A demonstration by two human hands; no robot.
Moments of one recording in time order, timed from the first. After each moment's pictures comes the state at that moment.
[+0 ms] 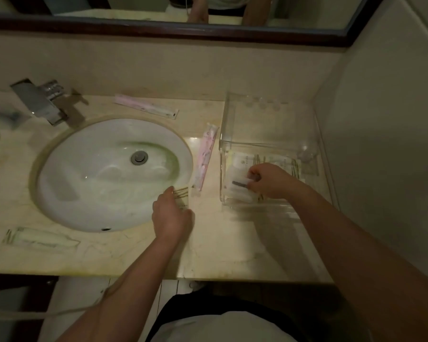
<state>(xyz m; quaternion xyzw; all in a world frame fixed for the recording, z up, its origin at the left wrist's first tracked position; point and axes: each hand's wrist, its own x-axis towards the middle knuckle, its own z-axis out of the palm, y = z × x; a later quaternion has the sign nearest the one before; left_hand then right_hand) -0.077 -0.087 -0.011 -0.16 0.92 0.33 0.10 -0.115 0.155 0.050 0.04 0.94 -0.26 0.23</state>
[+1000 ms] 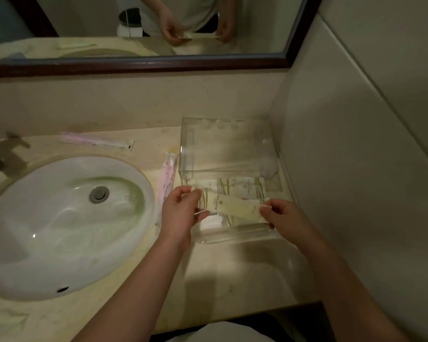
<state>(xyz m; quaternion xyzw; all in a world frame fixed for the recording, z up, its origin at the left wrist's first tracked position) -0.132 0.023 0.048 -0.21 0.62 0.73 0.22 -0.045 0.232 0.058 0.27 0.80 -0.52 0.10</state>
